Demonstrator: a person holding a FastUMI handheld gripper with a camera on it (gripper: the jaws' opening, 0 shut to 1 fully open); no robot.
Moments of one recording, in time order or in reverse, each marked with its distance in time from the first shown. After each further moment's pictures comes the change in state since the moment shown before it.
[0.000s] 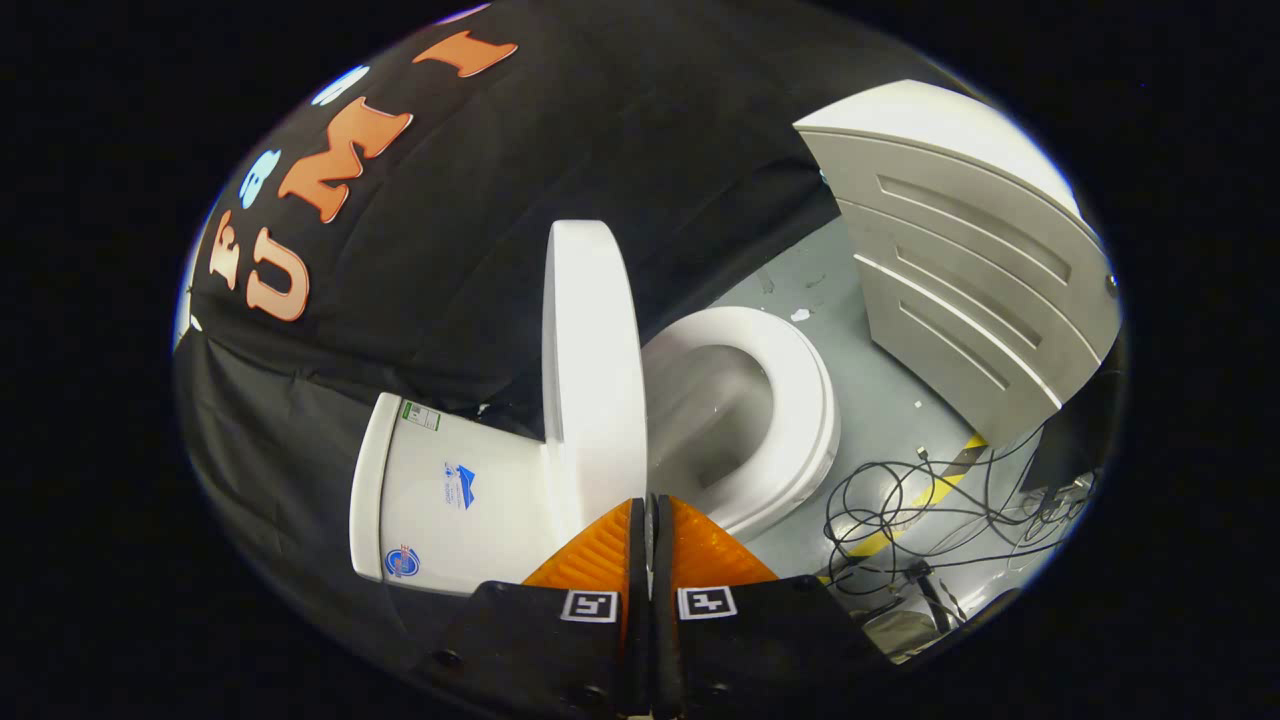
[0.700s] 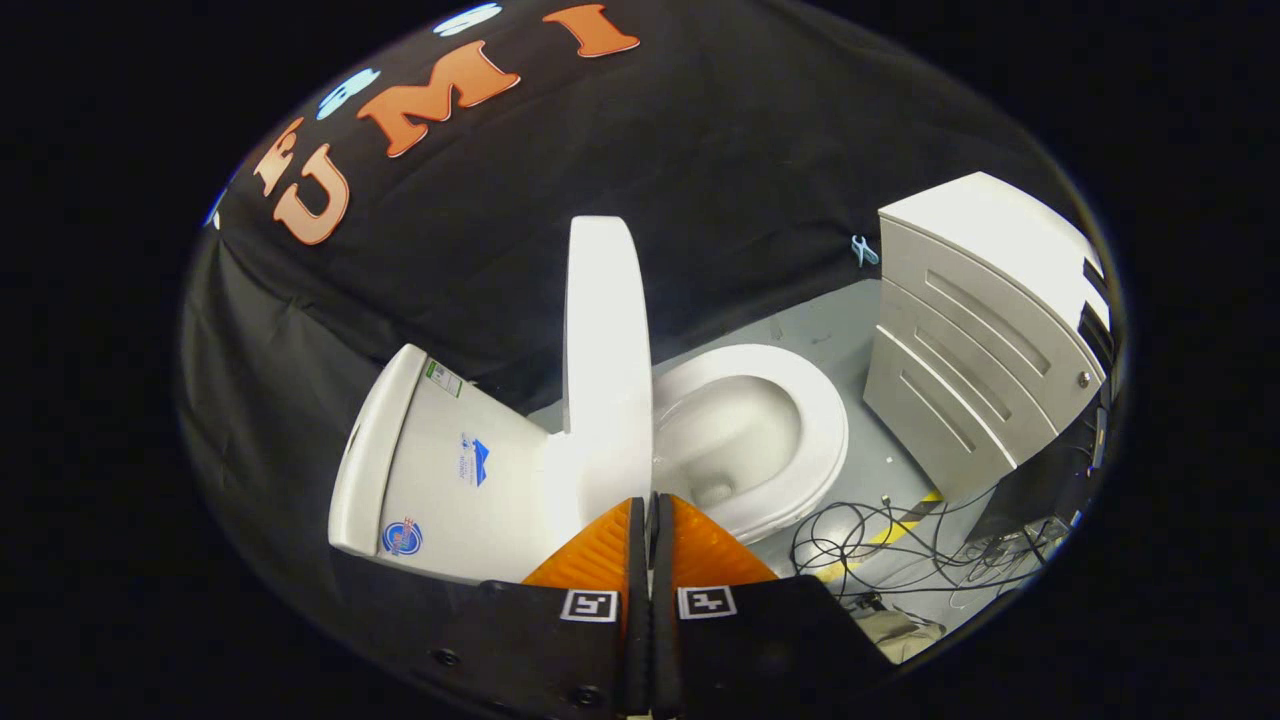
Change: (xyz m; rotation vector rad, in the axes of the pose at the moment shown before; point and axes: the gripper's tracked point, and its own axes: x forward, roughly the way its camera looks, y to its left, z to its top) arm -0.027 0.094 -0.016 -0.221 -0.068 -0.086
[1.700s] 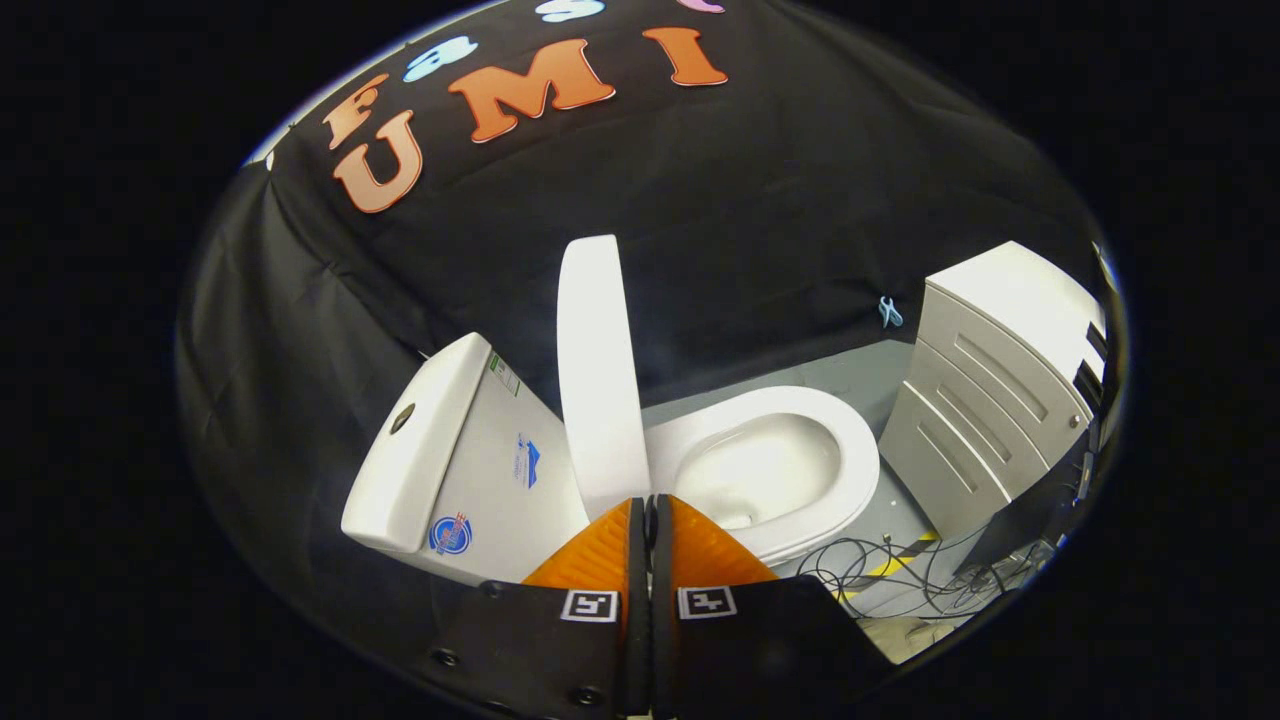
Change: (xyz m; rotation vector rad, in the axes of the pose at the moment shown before) arm -0.014 0.090 -0.011 -0.157 -0.114 -0.001
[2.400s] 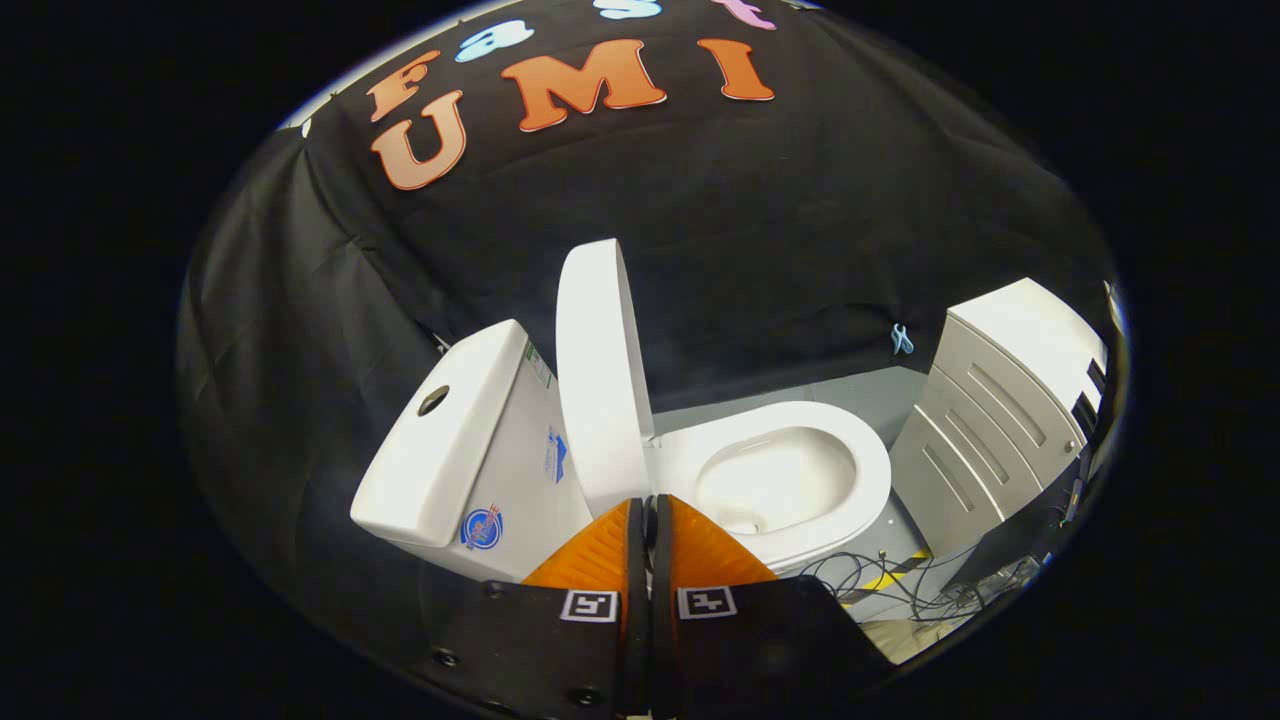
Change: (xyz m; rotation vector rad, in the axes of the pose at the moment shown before) arm -0.003 0.052 -0.006 -0.093 -0.022 0.012
